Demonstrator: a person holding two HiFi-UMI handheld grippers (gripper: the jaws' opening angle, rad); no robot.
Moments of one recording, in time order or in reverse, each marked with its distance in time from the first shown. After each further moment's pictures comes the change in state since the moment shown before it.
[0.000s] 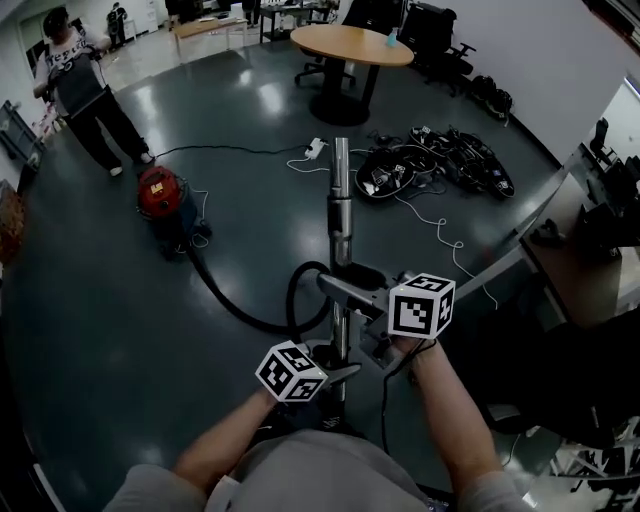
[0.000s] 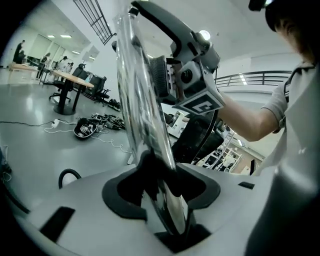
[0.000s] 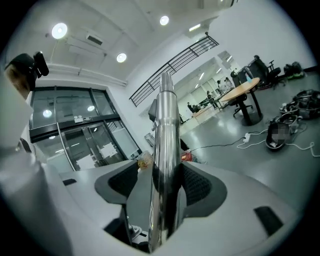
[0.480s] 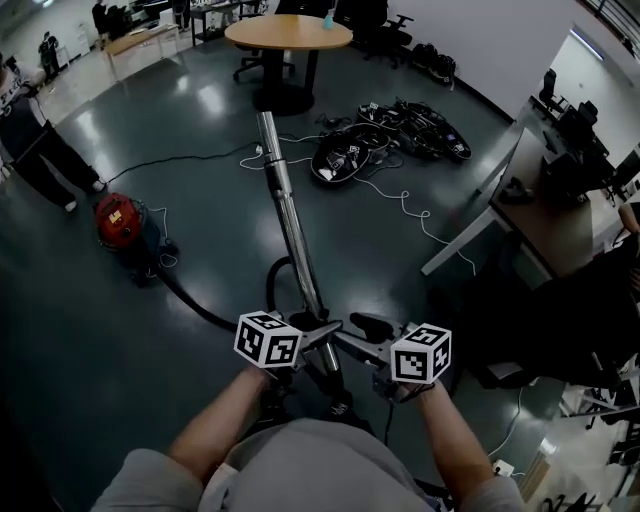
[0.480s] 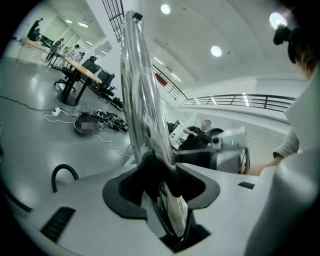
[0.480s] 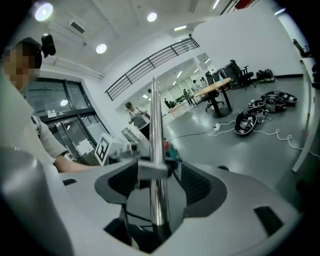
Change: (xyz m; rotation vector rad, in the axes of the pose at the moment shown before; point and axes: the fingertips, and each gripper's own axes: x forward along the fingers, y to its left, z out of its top) left arm -0.034 0.071 0.058 -0.153 -0.065 -0.074; right arm -0.044 -0.026 -0.107 0.080 0.054 -0.294
